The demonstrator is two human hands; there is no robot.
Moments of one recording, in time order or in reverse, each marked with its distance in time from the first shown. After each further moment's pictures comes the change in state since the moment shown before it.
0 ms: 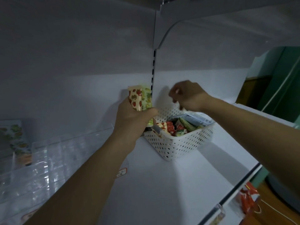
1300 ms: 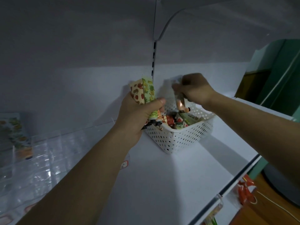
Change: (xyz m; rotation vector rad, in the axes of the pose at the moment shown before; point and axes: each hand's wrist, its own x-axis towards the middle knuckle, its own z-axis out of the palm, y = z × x) left_hand -0.002 0.001 0.004 -0.298 -0.152 -0.141; right_hand -0.010 0.013 0.002 0.296 0.156 0.015
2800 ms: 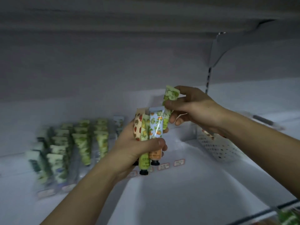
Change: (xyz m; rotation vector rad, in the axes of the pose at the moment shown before) left_hand -0.154 0.076 -0.102 0.153 0.018 0.041; right_hand -0.091 -0.156 0.057 0.699 -0.499 -0.233
